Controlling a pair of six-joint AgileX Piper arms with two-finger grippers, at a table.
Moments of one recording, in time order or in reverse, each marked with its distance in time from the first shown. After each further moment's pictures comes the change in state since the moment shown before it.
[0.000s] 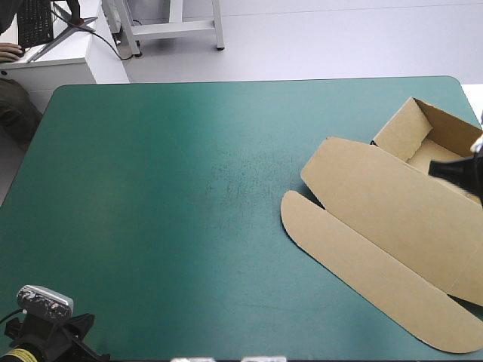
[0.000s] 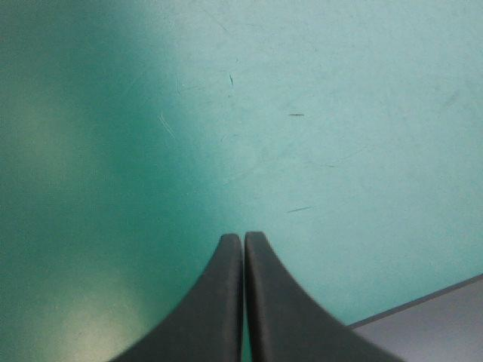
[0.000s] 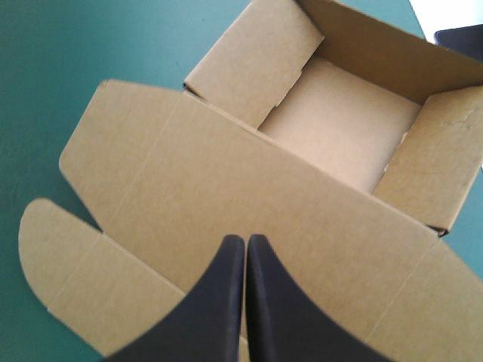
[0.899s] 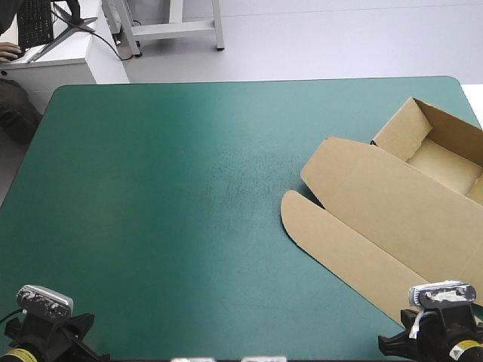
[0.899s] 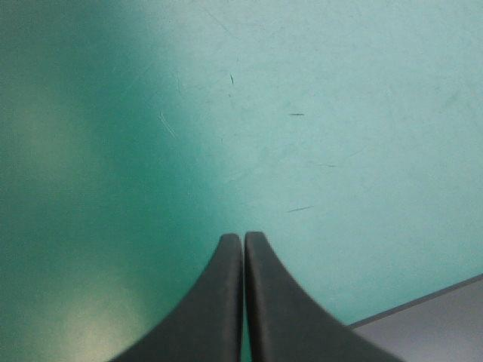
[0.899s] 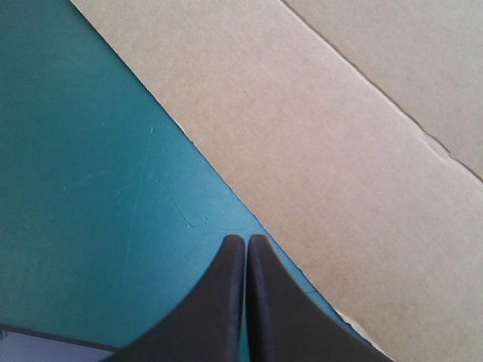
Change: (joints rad) left arm 0.000 0.000 0.000 0.000 0.000 0.000; right arm 0.060 -0.742 0.905 0.155 -0.002 -0.215
